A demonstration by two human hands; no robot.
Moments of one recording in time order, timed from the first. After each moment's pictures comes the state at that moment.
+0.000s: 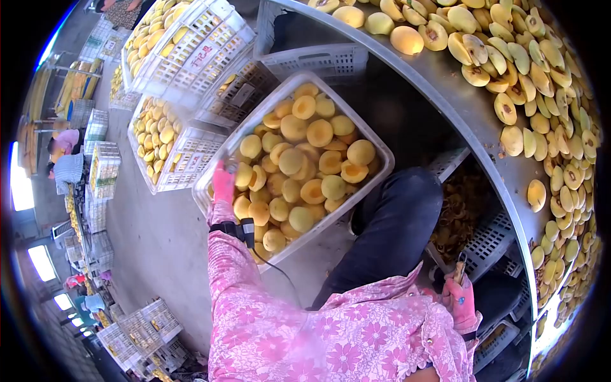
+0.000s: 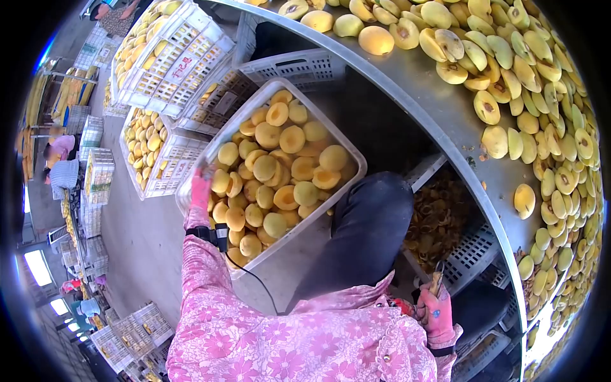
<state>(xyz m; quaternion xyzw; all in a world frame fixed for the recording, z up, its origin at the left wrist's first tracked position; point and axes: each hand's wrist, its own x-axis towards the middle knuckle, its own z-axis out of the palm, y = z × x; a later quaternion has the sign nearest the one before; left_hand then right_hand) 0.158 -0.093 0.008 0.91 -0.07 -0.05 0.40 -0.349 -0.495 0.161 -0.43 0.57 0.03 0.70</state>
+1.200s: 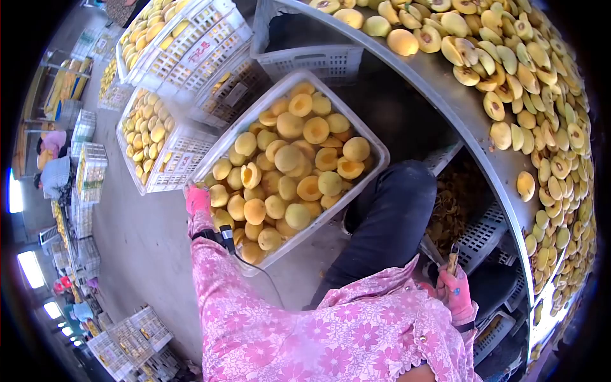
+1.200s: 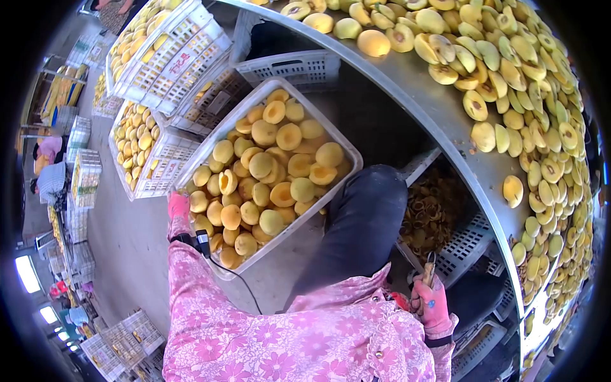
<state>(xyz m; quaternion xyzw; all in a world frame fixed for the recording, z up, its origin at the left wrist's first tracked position) 0.148 0.010 -0.004 1.00 0.04 0.00 -0.01 -0.345 -0.474 0.165 -0.40 0.57 0.02 0.72</state>
